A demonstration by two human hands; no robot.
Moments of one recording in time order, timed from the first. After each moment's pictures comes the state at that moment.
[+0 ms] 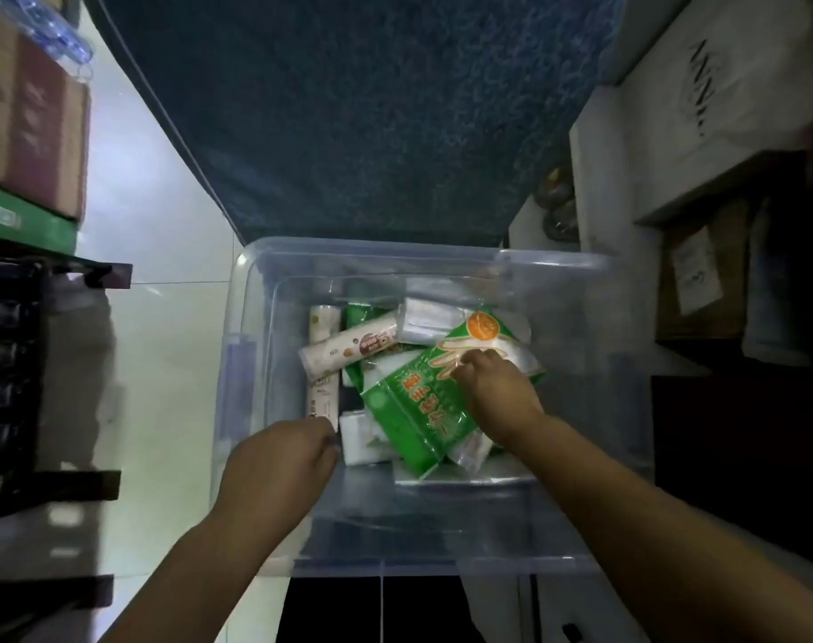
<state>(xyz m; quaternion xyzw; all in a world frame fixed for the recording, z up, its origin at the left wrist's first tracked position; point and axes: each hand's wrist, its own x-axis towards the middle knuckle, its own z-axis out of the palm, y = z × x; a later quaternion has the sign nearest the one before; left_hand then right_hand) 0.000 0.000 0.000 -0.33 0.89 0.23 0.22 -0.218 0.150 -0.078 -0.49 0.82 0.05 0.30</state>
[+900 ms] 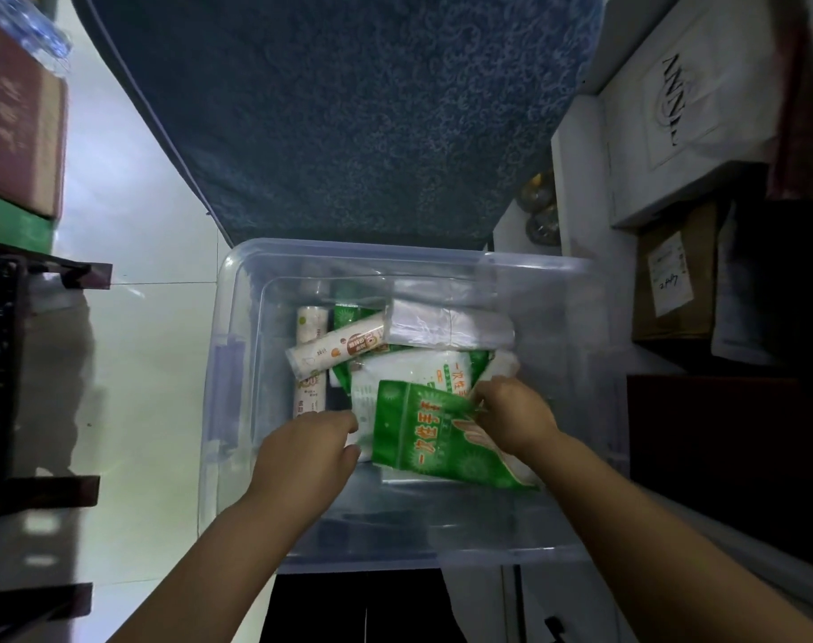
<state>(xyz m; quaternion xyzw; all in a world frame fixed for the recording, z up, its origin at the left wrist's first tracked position) -0.023 0.017 -0.015 -0.30 0.89 0.27 0.19 -0.222 0.178 -0.054 -0.34 0.87 0.01 0.36</state>
